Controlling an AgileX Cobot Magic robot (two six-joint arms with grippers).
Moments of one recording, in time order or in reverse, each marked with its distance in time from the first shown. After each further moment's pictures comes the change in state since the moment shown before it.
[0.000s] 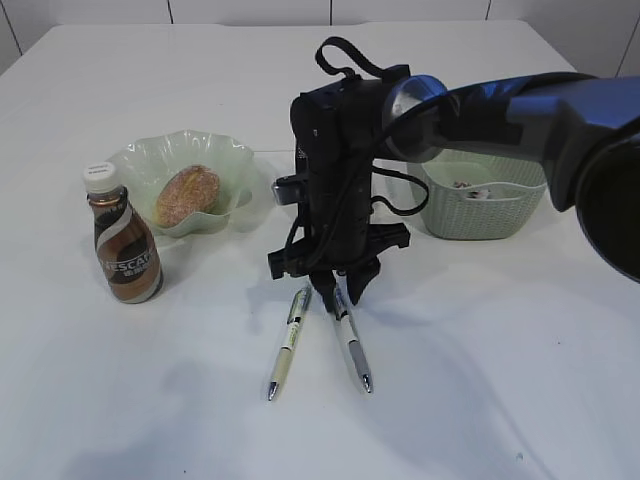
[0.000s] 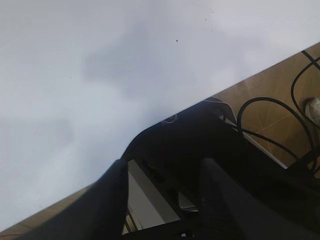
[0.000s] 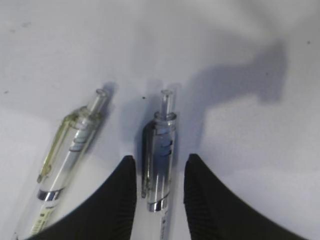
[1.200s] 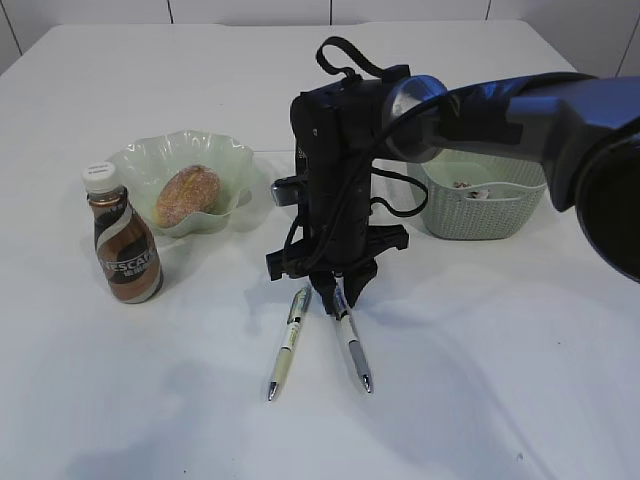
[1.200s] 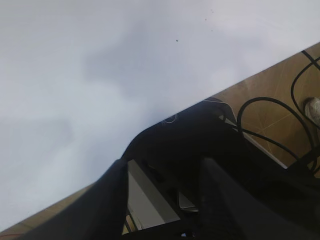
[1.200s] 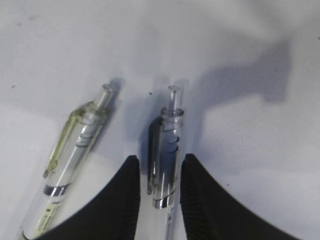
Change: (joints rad) left arm 0.000 0.000 0.000 0.000 0.001 0.000; right arm 0.000 0.000 0.000 0.016 0.006 -0.012
